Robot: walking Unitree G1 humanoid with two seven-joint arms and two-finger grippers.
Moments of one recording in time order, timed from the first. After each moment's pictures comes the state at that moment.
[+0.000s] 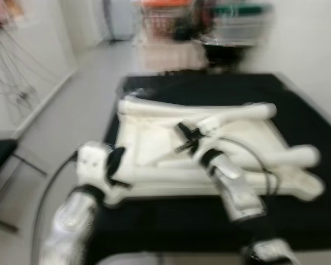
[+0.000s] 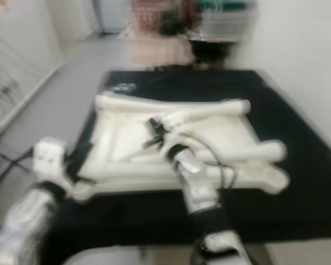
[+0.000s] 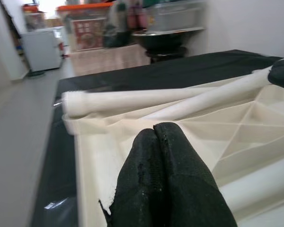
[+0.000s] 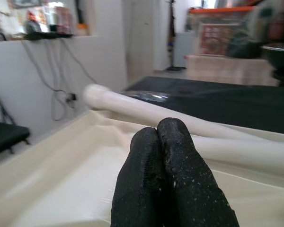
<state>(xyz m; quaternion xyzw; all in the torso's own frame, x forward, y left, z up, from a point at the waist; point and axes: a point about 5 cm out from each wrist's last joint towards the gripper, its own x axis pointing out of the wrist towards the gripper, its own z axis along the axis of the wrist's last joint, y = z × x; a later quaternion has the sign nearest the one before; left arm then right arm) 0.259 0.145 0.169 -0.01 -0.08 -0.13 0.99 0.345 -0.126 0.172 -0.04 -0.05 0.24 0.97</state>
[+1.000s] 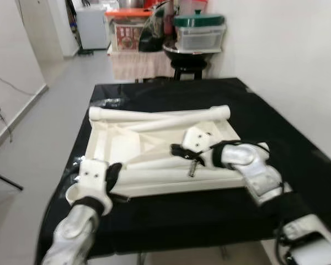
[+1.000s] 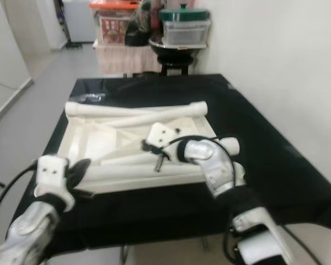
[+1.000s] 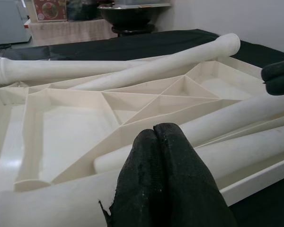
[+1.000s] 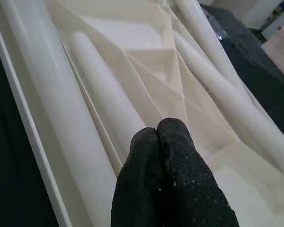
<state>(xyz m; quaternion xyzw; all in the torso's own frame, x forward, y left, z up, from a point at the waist) 0.248 0.146 0.144 -0.02 -0.01 -0.10 0.99 0.349 -0.140 0.182 -0.35 0.06 0.44 0.82</state>
